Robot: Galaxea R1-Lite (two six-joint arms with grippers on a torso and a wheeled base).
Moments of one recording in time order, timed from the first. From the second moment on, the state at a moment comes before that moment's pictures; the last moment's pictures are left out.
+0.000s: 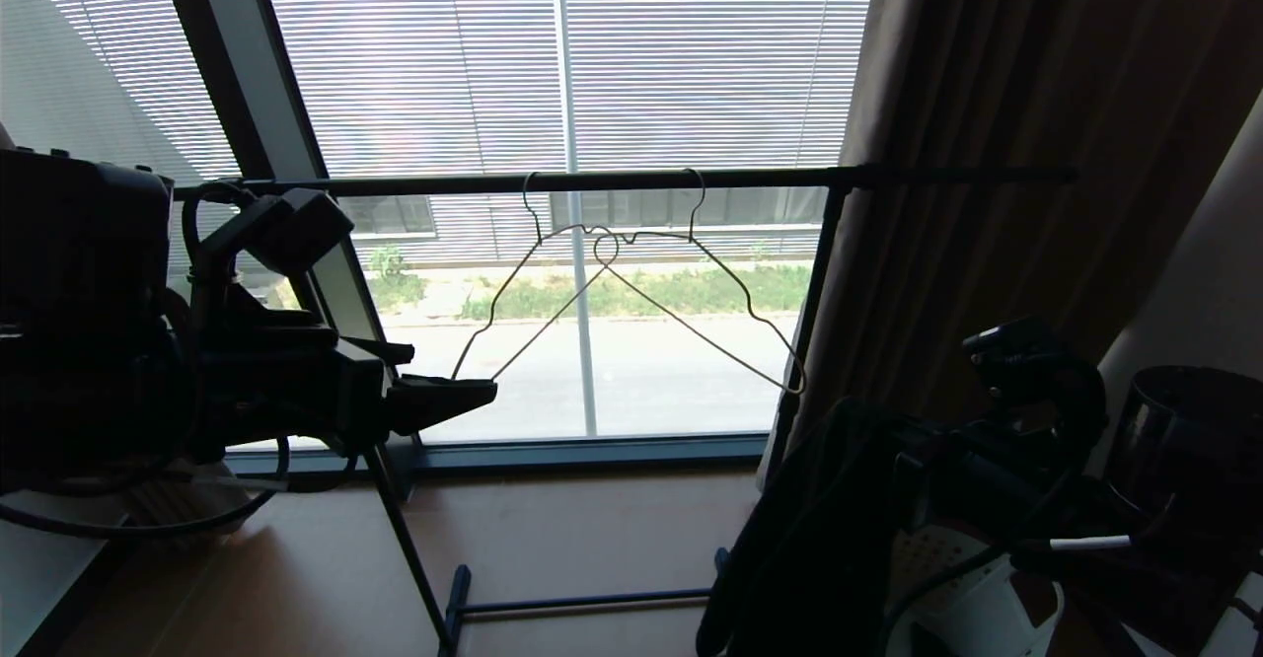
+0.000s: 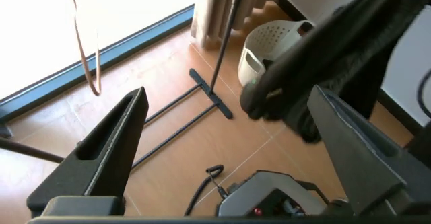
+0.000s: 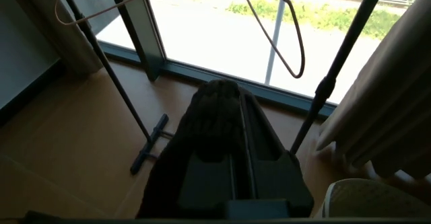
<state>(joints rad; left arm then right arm) -0.32 1.44 -0.91 -0.03 -0.33 0.06 0.57 1.59 -0.37 -0.98 -0.12 0.13</state>
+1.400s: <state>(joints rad) -0.21 2.02 -1.45 -0.03 -0.25 0.17 0.56 1.55 -0.38 -0.98 -0.12 0.11</state>
